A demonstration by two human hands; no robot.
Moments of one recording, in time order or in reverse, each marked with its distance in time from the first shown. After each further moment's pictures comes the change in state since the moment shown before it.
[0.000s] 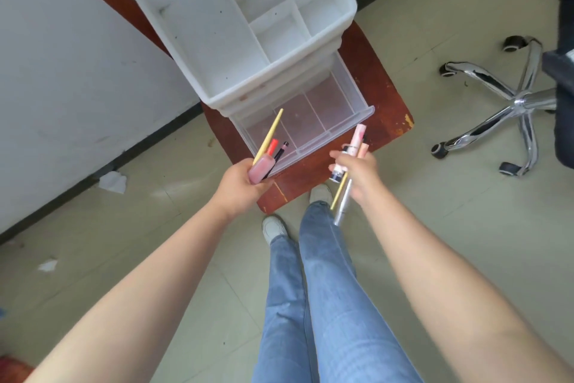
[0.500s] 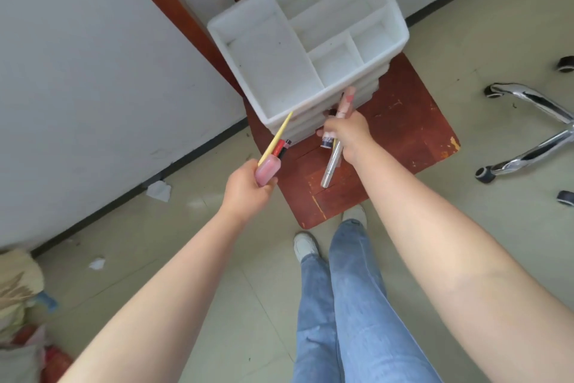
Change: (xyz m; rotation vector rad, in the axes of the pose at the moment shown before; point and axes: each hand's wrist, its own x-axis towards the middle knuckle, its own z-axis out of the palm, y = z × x) left_hand -0.009 -0.009 -0.055 0.051 0.222 -0.008; right_hand 0.013 -0.046 0.112 -0.173 -0.189 -0.150
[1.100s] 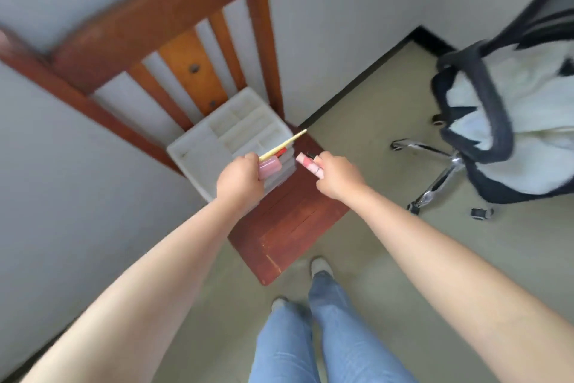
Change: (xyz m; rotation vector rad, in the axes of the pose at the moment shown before) left_hand -0.047 0.185 -0.020 0.650 0.124 0.454; right_hand -0.140 -0.107 -0.116 -1.176 0.166 -0.351
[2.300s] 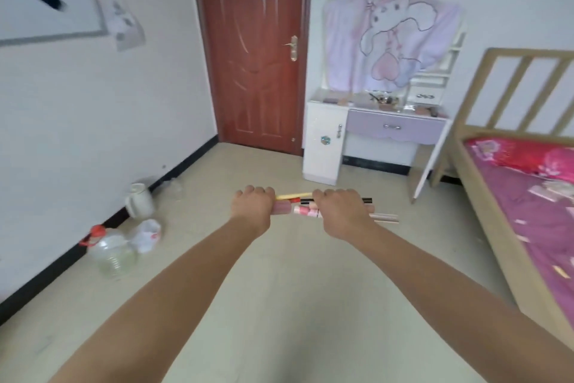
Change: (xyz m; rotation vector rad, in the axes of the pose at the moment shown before) left_hand -0.947 0.636 0.289 0.595 0.094 2.313; right_hand -1.064 0.478 0.109 -0.044 0.638 1.709
